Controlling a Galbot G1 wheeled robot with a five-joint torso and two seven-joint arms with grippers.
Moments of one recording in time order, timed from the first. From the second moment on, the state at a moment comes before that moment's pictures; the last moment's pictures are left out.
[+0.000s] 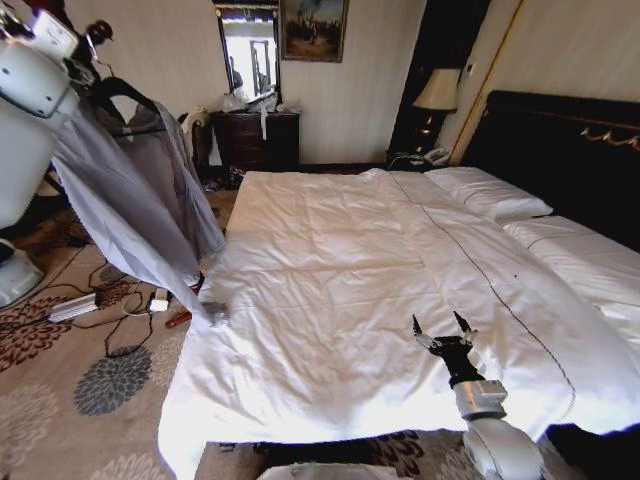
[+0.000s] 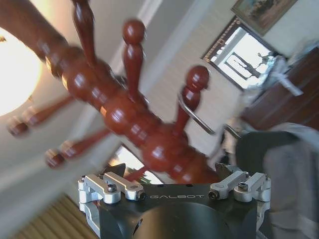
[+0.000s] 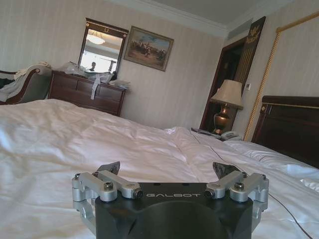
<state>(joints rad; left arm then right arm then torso) -0.58 -0.68 0.48 -1.08 -0.29 0.66 -0.06 -1.74 1.19 0.73 2.14 0.18 0.07 0.12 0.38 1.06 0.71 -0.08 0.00</state>
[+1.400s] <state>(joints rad) -0.37 -0.57 0.34 -1.44 -0.56 0.54 -0.23 -1.74 1.19 0.73 2.14 0.18 0.07 0.12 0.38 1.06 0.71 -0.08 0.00</state>
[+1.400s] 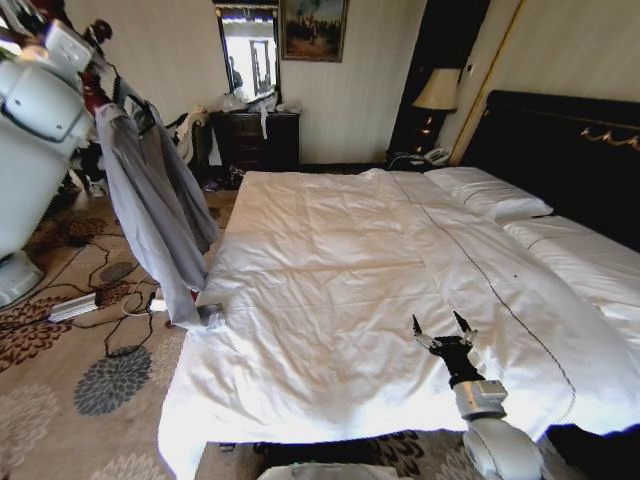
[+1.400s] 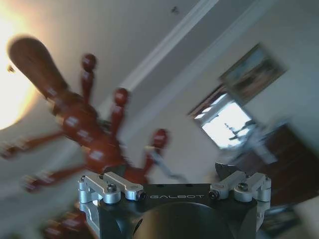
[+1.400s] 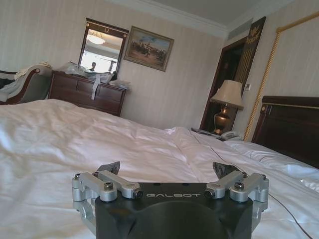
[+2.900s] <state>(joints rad) 1.67 -0.97 -0.68 -2.27 -0.51 0.02 -0.13 -1.74 1.19 0.73 2.14 0.18 0.07 0.12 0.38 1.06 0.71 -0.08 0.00</state>
